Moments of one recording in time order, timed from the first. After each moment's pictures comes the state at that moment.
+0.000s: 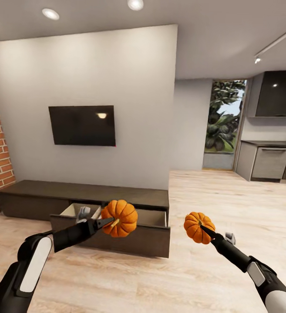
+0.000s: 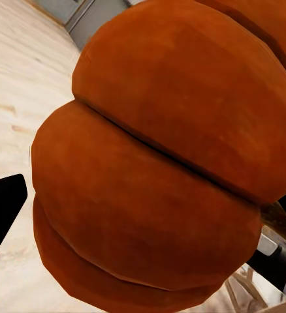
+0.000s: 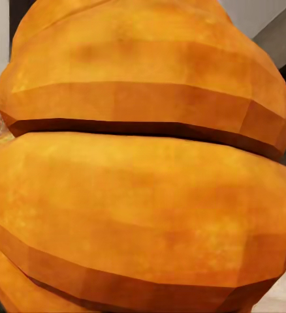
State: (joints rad) left arm -0.35 0.11 0.13 -1.44 0.59 1.01 -0.70; right arm -0.60 -0.20 -0.59 -0.40 -0.27 0.39 1.00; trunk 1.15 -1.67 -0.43
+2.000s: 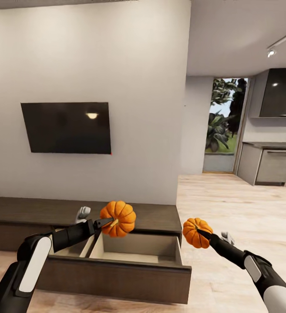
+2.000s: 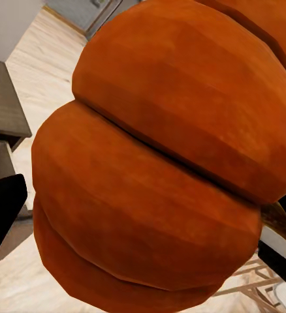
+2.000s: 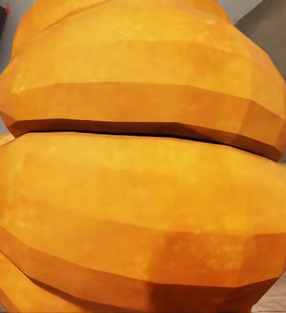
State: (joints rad) left arm -0.35 0.11 0.13 -1.45 0.61 1.01 -0.62; right arm -0.61 -0.21 -0.48 -0.44 -0.25 0.45 0.80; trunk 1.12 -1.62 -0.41
